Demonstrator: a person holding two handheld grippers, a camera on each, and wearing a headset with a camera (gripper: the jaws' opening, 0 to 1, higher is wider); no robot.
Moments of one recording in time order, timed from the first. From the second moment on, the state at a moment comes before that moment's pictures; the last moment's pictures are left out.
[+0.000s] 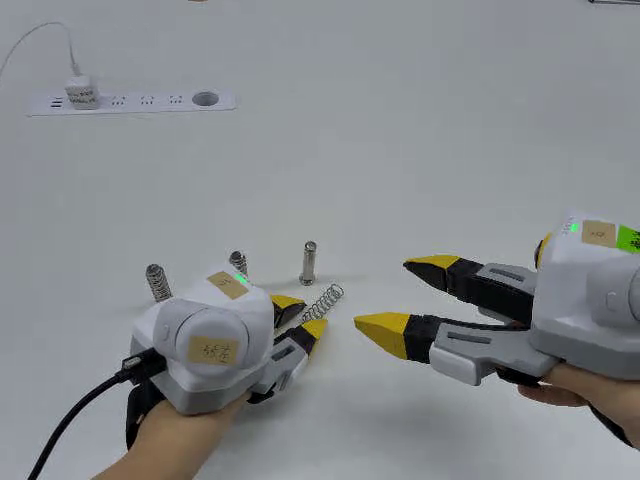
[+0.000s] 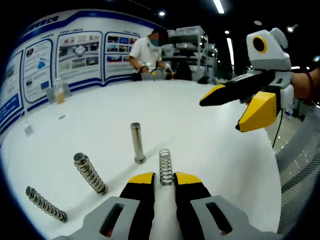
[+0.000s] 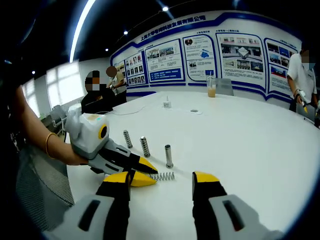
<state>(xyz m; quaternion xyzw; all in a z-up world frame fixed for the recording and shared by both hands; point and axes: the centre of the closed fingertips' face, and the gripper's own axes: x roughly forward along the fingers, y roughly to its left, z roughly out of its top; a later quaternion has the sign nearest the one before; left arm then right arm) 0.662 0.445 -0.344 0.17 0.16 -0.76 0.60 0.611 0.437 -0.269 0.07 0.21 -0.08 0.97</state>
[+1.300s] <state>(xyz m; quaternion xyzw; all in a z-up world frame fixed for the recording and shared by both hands) 0.669 0.475 -0.265 0.09 0.12 -0.78 0.60 0.636 0.437 -0.234 0.20 0.15 -0.07 0.97</state>
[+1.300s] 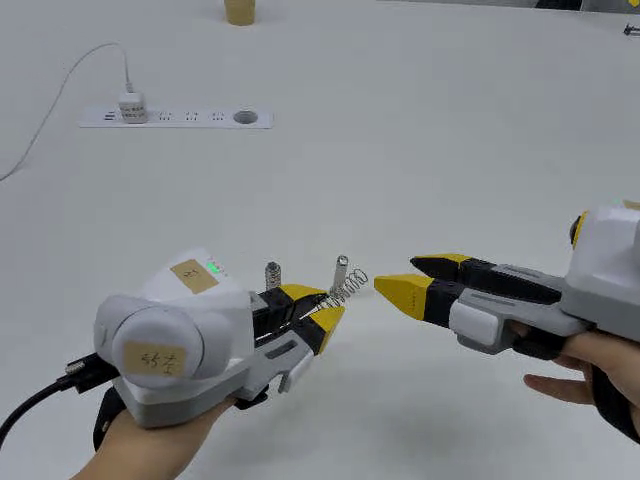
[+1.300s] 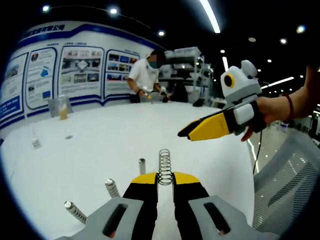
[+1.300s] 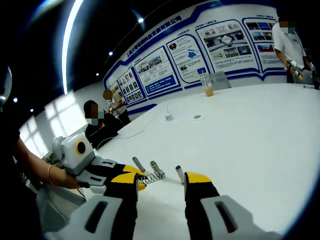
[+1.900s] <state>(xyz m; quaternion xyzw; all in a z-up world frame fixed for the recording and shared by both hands) 0.654 0.488 -0.231 0.05 0.05 -0.82 0.57 0.646 0.463 -0.218 0.24 0.13 0.00 0.96</state>
